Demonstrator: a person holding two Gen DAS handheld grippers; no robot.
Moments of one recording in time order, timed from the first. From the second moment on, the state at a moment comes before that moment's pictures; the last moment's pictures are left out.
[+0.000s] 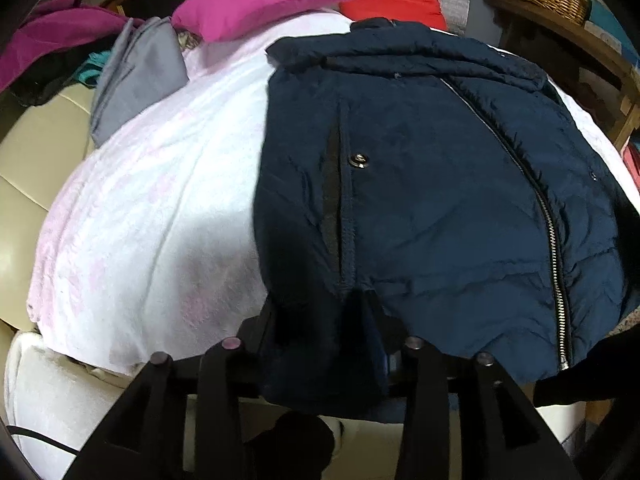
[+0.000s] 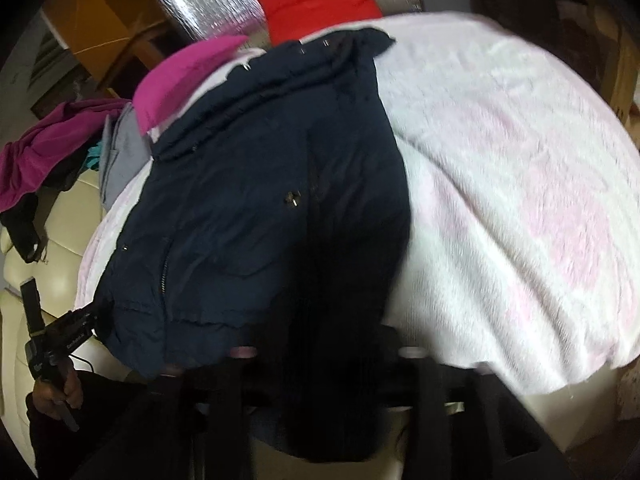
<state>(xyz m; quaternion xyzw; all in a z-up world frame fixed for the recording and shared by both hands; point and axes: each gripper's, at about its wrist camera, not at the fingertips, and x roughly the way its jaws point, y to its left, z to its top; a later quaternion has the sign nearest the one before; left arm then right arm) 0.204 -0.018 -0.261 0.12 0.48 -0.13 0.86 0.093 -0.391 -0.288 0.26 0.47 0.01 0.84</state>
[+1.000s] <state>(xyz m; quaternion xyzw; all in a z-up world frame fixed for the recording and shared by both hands) 0.168 0.016 -0.231 0.02 0.44 -0.18 0.88 0.087 -0.366 -0.284 0.16 0.51 -0.05 0.85</state>
